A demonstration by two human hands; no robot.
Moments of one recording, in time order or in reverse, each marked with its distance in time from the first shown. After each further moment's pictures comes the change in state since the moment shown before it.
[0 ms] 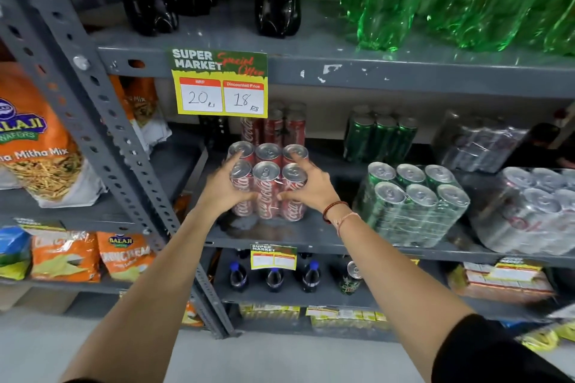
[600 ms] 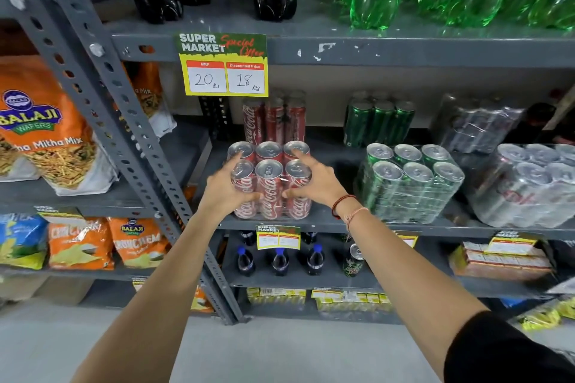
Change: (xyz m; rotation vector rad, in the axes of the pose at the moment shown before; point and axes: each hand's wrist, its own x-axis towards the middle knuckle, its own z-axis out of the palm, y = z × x) left_hand -0.049 0.006 -0.004 0.040 0.003 -0.057; right_hand -0.038 -0.003 -0.003 0.023 -0.078 0.009
